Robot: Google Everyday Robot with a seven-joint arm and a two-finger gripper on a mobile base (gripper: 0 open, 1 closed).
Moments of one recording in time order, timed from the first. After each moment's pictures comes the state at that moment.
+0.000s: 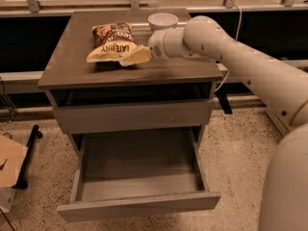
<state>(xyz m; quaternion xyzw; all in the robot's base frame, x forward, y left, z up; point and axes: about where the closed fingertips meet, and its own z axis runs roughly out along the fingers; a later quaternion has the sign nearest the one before) 0.778 0.028 0.874 -0.39 0.73 0.20 0.52</state>
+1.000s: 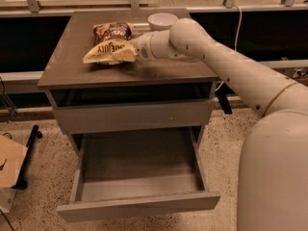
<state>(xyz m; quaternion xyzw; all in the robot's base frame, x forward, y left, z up) 0.790 0.083 0.857 -0.41 0.72 0.25 0.50</state>
